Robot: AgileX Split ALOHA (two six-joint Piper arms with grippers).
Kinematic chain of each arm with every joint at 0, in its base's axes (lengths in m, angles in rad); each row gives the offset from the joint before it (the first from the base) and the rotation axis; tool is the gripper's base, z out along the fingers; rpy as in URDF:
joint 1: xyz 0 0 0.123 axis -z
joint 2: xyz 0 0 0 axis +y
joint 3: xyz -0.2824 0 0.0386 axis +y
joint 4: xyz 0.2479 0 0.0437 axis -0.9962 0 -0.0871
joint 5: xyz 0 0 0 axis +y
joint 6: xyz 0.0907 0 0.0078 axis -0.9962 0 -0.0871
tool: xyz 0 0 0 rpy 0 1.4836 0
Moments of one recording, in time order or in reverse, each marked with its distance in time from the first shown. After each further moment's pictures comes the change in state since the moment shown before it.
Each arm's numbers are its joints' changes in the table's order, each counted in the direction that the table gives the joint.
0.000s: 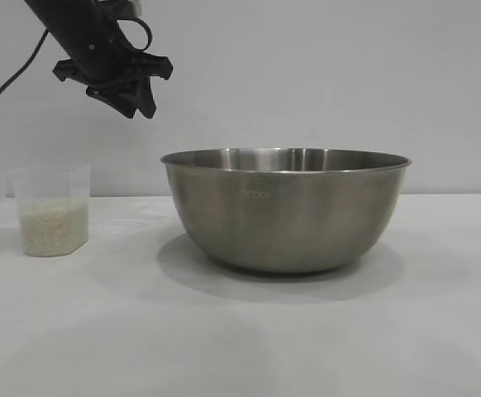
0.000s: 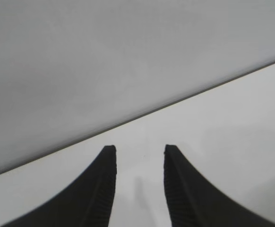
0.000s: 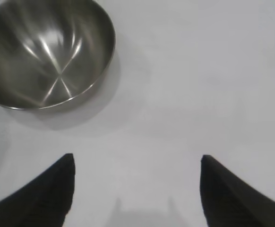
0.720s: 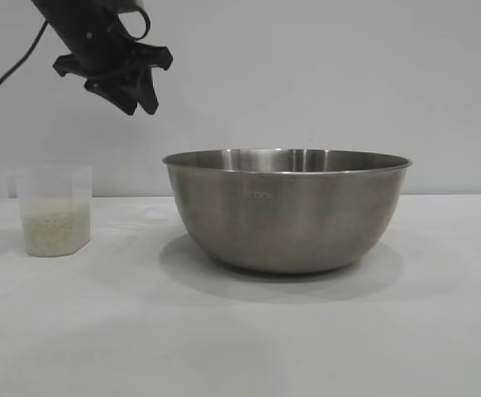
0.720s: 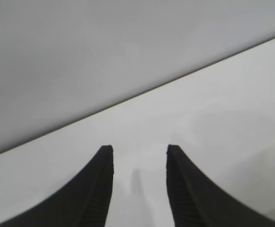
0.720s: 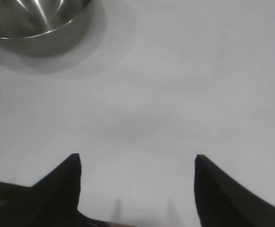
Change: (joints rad) left arm 0.000 -0.161 0.157 -0.004 0.034 0.003; right arm 0.000 -0.240 0.135 -0.028 0.017 0.025
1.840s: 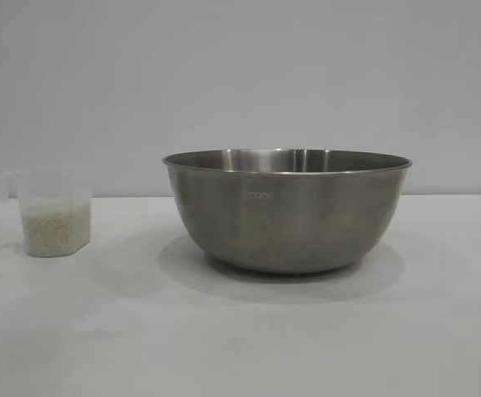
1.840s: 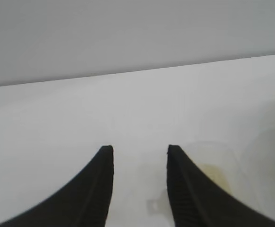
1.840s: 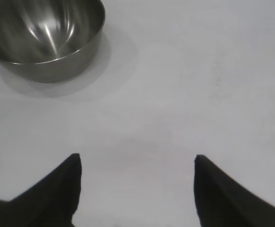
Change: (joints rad) left arm 0.000 -0.417 1.269 -0.309 -1.279 0.438; right arm 0.000 -0.031 0.000 0.000 0.000 0.002
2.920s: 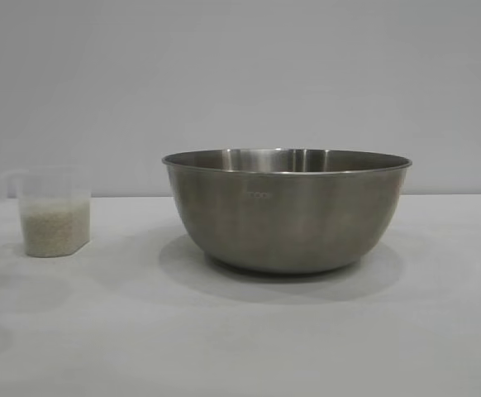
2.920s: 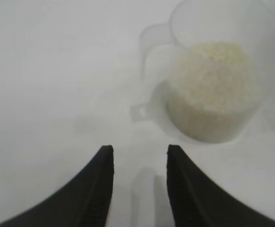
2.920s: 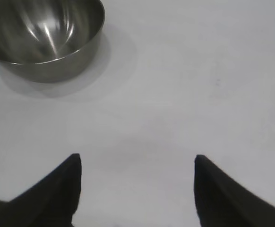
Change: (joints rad) left arm 0.000 0.464 -0.124 -0.050 -0.170 0.079; right arm 0.000 0.000 0.000 0.000 0.000 0.000
